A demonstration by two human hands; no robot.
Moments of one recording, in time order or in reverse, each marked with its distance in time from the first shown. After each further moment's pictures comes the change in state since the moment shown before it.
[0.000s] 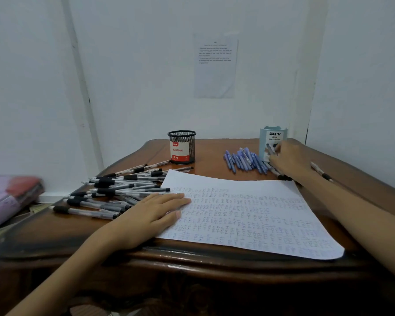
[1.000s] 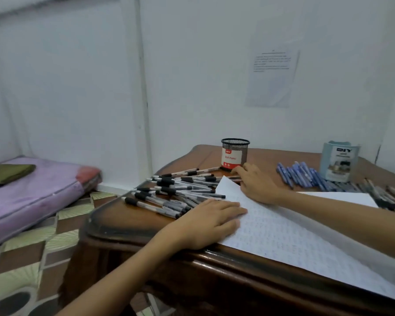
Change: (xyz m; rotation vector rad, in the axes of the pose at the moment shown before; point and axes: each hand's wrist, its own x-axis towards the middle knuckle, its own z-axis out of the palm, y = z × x) left_hand 0.001 -0.006 0.002 0.023 0.049 0.010; right_hand -0.038 -0.148 0.090 -0.092 -0.259 -0.725
